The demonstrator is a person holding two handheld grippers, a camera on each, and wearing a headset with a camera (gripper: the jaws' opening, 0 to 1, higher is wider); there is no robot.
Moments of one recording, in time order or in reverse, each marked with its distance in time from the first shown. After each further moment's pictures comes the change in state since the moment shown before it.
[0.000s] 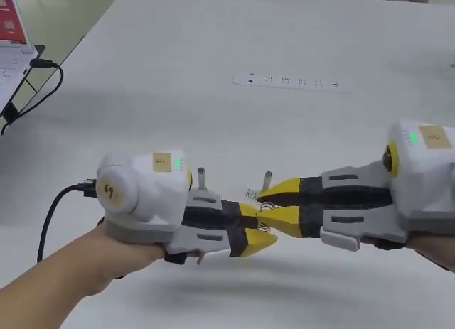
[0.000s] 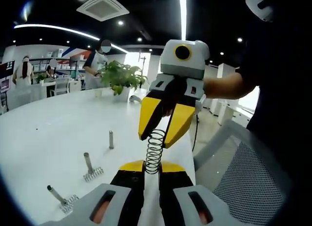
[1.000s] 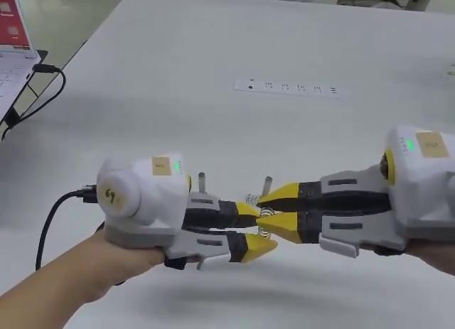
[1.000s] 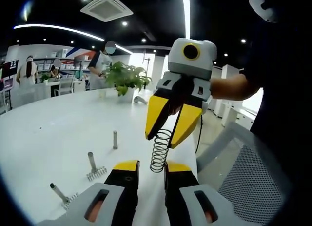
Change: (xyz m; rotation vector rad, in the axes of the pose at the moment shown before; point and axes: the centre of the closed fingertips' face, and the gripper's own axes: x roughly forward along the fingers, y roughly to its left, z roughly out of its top) left arm -0.004 0.005 0.001 -0.016 -0.011 0.042; right arm 0.001 0.001 -0.001 -0.044 0.035 -0.020
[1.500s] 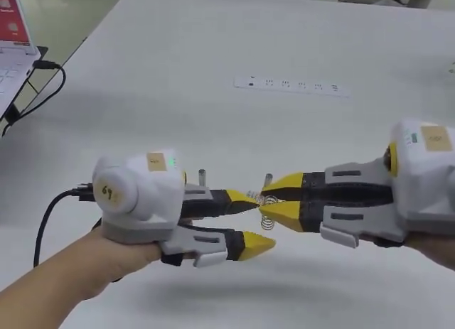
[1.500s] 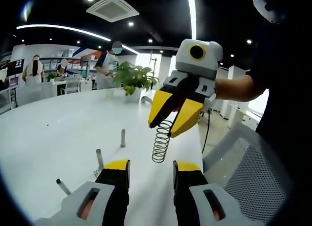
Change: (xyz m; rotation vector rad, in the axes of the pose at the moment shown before) left arm -0.006 0.013 -0.004 -0.012 -0.001 0.063; right arm -0.003 -0.011 0.002 -0.004 -0.009 -0.055
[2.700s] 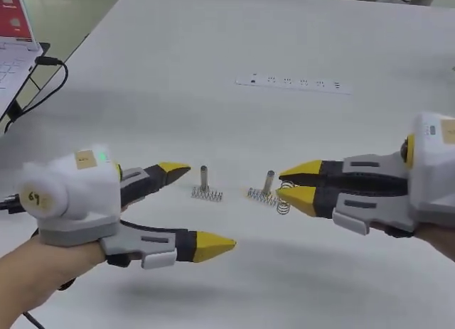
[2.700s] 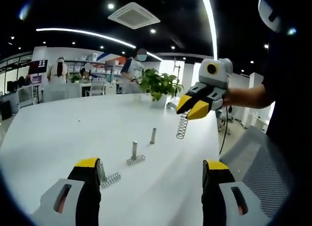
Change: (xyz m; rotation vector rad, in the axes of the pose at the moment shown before) left arm -0.063 0.041 -0.007 -0.052 -0.071 0.227; right arm -0.013 -0.022 -0.007 0.012 0.010 -0.108
